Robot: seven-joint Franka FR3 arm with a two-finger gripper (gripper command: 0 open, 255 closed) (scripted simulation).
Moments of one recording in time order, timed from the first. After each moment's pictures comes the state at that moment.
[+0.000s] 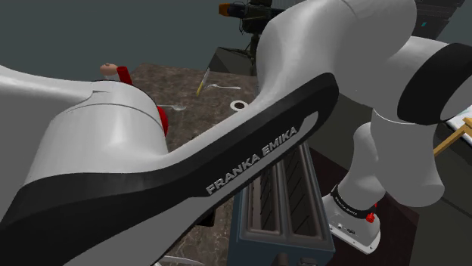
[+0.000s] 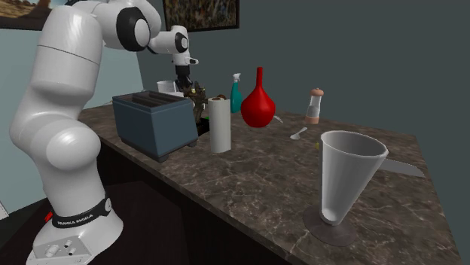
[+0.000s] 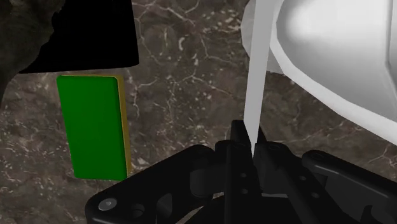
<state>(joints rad) 0.80 0.46 0.39 -1.42 -0.16 1.83 0.52</state>
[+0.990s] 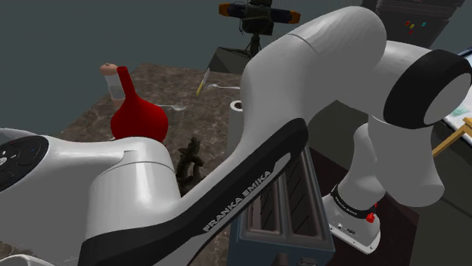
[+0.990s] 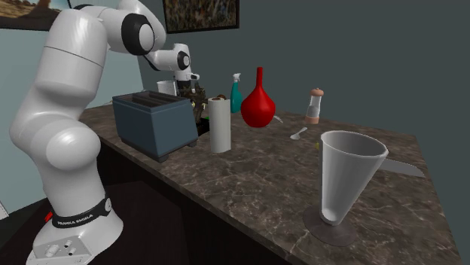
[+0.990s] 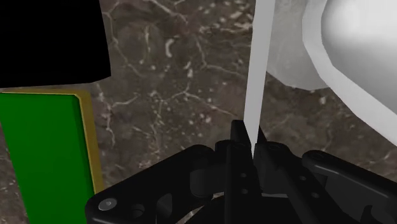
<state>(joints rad) 0.80 0.51 0.38 -1.56 -0.18 2.01 0.54</state>
